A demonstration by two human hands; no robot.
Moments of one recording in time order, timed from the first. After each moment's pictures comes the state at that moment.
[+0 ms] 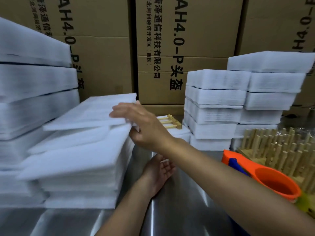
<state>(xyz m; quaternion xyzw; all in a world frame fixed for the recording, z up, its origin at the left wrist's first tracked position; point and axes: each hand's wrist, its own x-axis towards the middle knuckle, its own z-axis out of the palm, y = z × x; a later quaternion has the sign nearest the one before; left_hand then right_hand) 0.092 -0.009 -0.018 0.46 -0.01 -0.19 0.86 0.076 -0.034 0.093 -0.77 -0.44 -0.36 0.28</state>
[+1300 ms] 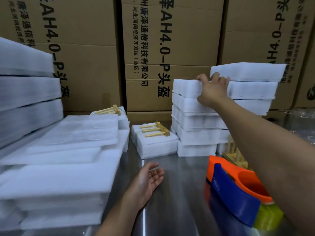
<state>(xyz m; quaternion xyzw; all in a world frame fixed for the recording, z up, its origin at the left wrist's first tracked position) 0.086 -0.008 -0.016 0.48 0.00 -0.20 0.86 0.134 -0.242 0.187 -0.92 0.16 -0.37 -0.02</state>
